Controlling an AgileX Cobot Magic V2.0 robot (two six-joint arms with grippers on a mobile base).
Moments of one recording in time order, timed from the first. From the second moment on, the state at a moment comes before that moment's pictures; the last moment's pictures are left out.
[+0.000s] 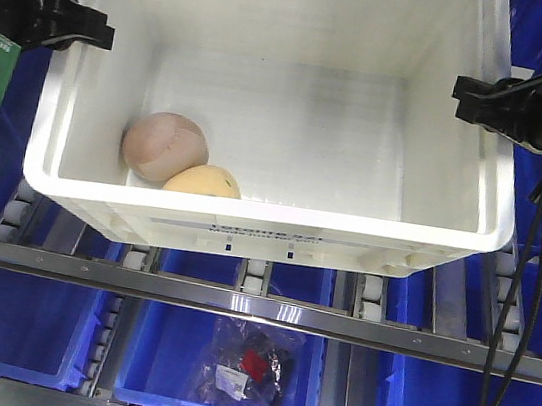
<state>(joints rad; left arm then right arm) -0.14 1.39 -1.23 -0.50 0.68 0.33 0.08 1.32 -0.91 1.24 0.34 -1.14</state>
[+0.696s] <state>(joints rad) -0.14 1.48 -1.23 -0.55 0.52 0.24 0.08 1.33 -0.91 1.26 0.33 -1.15</state>
